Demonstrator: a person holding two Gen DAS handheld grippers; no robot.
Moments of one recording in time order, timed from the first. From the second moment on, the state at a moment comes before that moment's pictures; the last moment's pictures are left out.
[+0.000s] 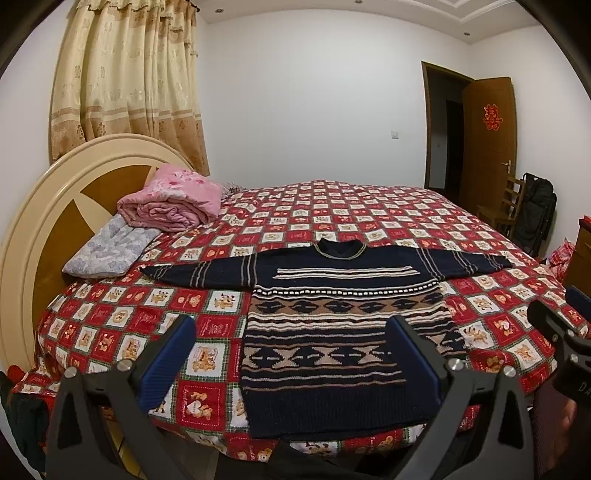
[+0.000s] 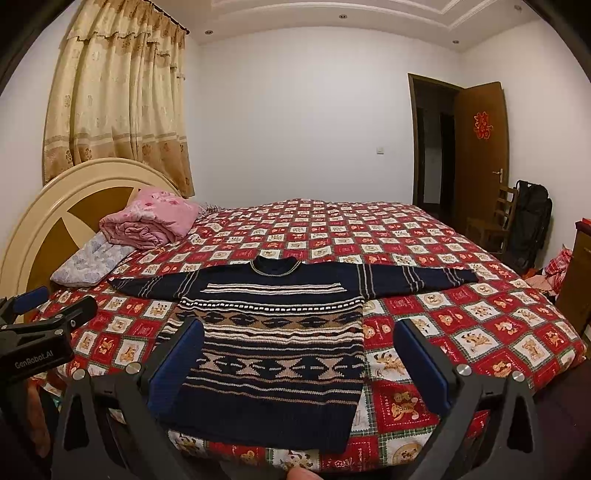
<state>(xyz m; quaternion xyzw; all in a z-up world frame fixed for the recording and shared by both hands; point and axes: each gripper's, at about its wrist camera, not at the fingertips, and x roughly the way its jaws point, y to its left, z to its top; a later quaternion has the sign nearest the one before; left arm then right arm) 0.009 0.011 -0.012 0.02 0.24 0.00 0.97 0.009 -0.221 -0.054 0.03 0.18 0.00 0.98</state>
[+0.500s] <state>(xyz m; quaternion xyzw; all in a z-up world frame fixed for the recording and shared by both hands) 0.013 0.011 -0.017 0.02 0.25 0.00 0.97 0.010 -0.217 -0.055 0.03 0.19 0.01 0.98</state>
